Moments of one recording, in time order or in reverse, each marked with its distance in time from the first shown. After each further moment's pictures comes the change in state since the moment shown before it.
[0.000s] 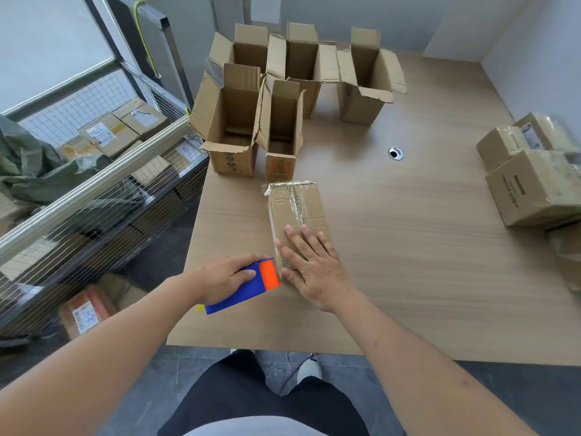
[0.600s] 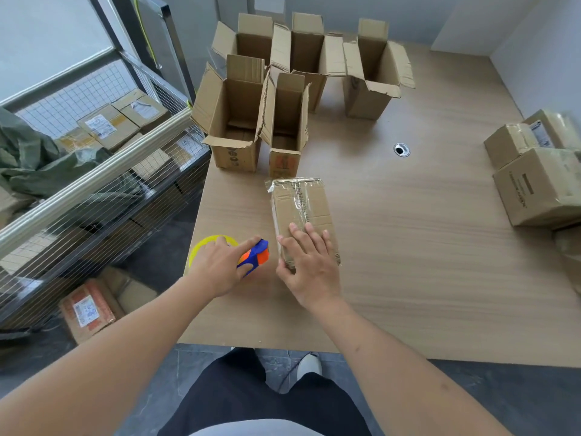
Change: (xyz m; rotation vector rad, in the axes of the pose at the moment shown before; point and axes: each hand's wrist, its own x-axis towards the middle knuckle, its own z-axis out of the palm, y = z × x) left_hand 0.022 -0.007 0.007 0.493 0.308 -0.112; right_hand 0.017 -0.035 0.020 0.105 0.418 0.212
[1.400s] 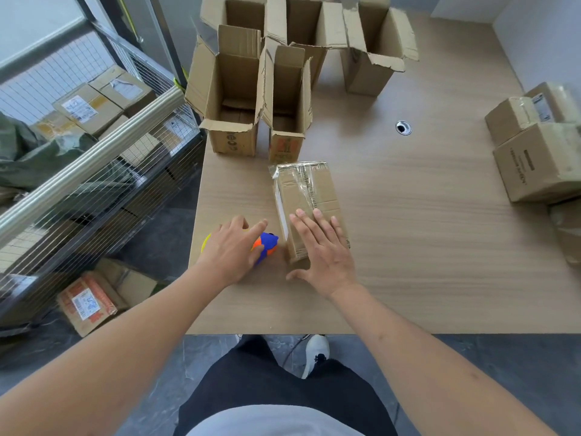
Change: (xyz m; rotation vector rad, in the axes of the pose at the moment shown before) left_hand 0.004 0.000 -0.004 -0.062 0.164 0.134; right_hand 0.001 0.005 -0.016 -0.131 -0.292 -0.029
